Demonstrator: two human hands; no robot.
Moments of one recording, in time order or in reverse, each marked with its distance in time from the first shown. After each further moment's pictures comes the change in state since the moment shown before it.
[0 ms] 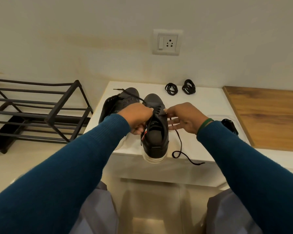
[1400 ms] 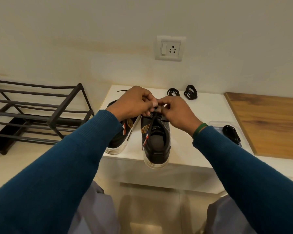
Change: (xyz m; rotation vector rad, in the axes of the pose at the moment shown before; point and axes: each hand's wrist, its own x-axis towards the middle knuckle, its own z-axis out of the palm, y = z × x) left_hand 0.008 0.006 -0.039 0.024 0.134 0.667; right_hand -0.006 -0.021 0.020 -0.648 0.062 -0.774
